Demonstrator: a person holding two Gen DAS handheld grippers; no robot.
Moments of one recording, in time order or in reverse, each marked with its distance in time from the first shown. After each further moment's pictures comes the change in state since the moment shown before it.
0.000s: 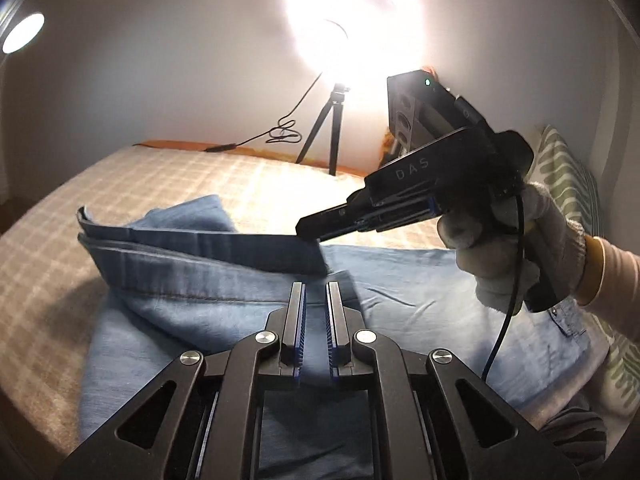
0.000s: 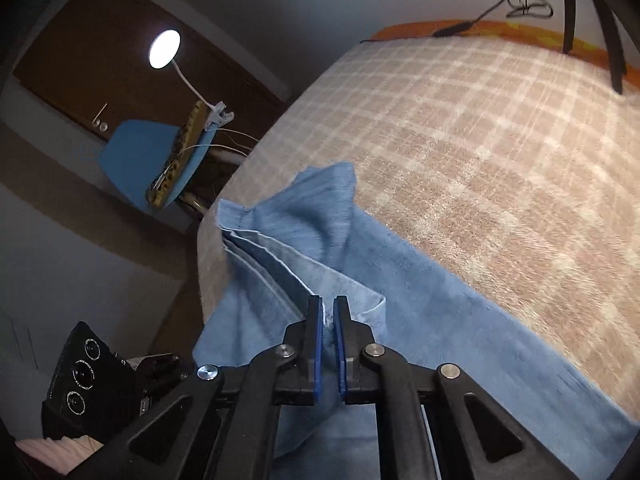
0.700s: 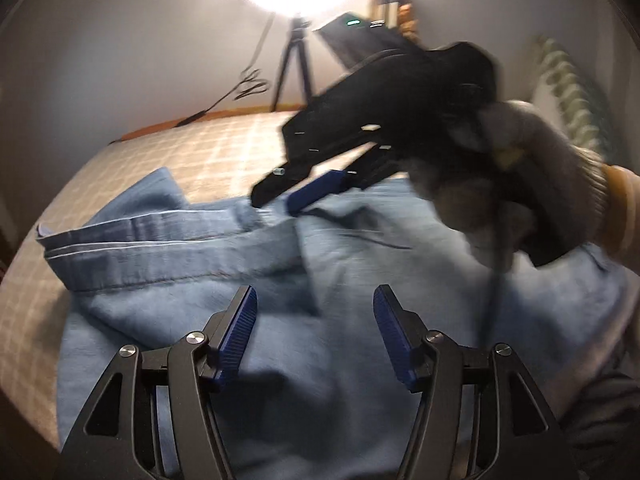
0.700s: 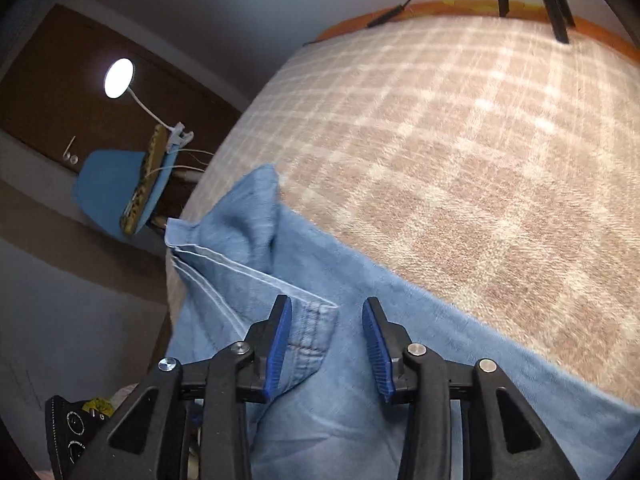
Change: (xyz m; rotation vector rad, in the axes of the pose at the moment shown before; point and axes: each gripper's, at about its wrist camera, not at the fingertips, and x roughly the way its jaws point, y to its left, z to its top) left arm 0.050 -0.045 -0.010 0.173 0.202 0.107; right arm 0.008 -0.048 -0.007 0.135 -0.016 -0.055
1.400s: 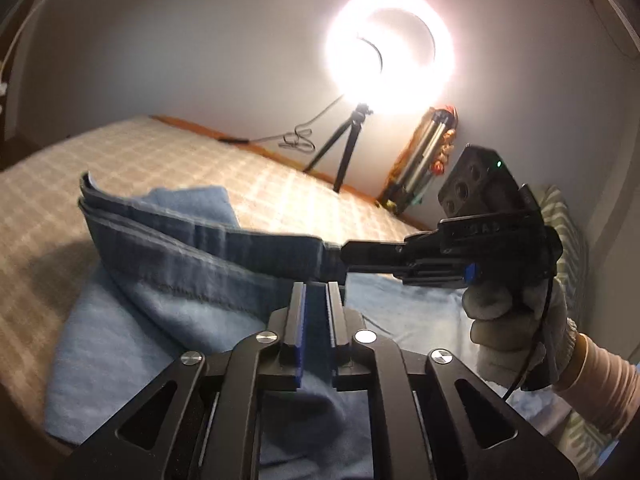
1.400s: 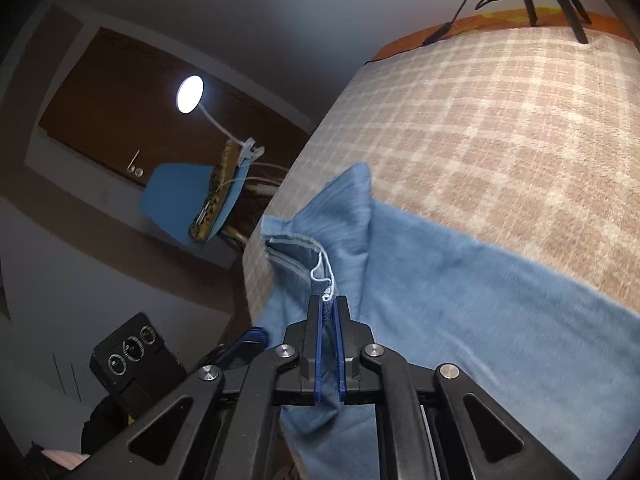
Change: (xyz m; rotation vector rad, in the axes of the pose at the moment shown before) left arm -0.044 0.064 -0.013 -0.398 -0.232 -0.171; right arm -0.041 0.032 -0.038 -0.015 -0.086 0.242
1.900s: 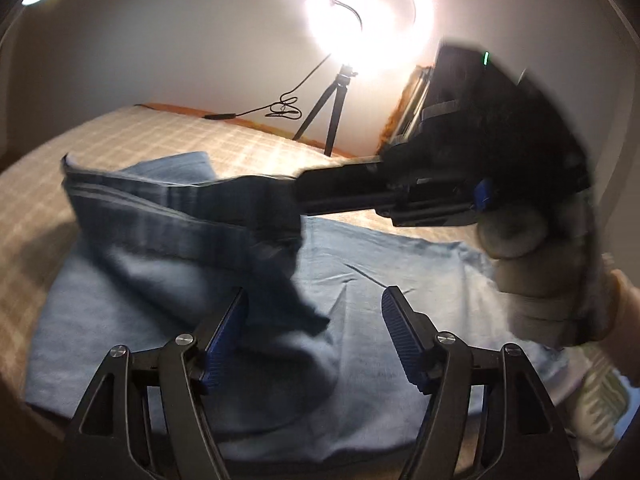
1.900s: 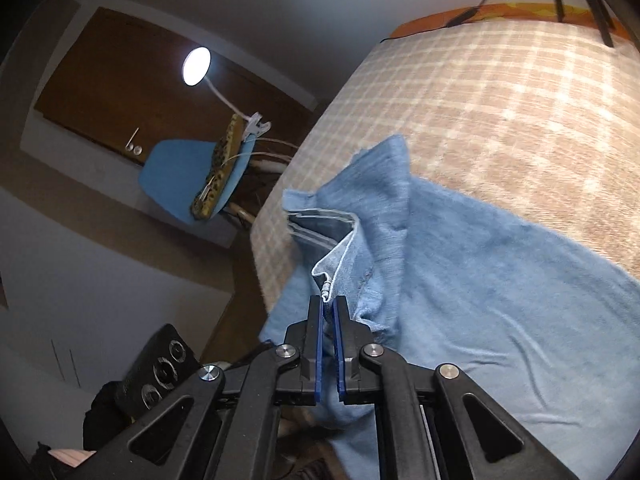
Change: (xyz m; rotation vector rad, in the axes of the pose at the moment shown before) left arm -0.003 -0.025 -0.003 0.105 0.090 0.034; right arm 0.024 0.035 0.000 -0.019 0.085 -0.009
